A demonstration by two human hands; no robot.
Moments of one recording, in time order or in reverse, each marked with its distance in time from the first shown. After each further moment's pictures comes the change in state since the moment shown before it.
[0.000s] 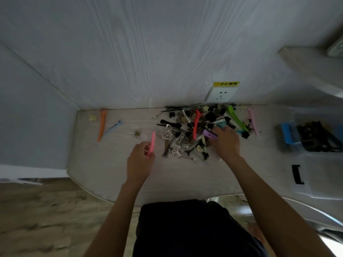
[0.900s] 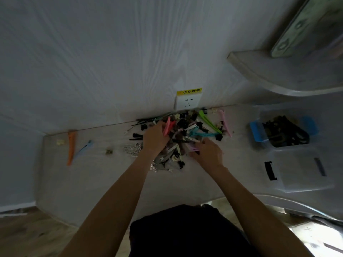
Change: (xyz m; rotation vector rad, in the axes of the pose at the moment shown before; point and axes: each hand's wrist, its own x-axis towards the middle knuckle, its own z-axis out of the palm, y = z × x) left_hand 0.087 0.126 0.082 0.301 -0.224 0.251; right_hand -0.017 0.032 -0.010 0.164 -0.087 -0.020
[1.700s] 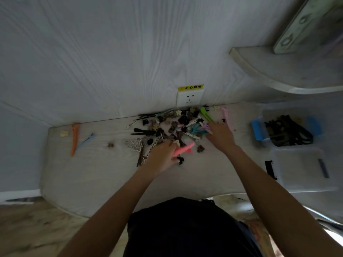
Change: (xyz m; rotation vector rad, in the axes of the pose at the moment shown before) left_hand -0.064 0.006 0.013 0.266 -0.231 0.322; right_hand 0.045 0.041 -0.029 -0.006 0.013 -0.054
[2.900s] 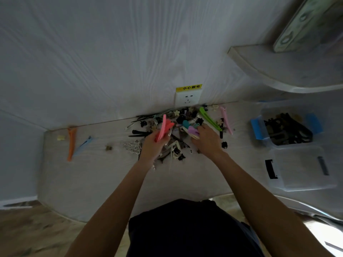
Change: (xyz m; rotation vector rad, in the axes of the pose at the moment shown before) left_hand 0.009 -0.010 -0.018 -1.078 0.281 -0.418; right_hand -0.008 -0.037 0.022 0.117 0.080 -0.006
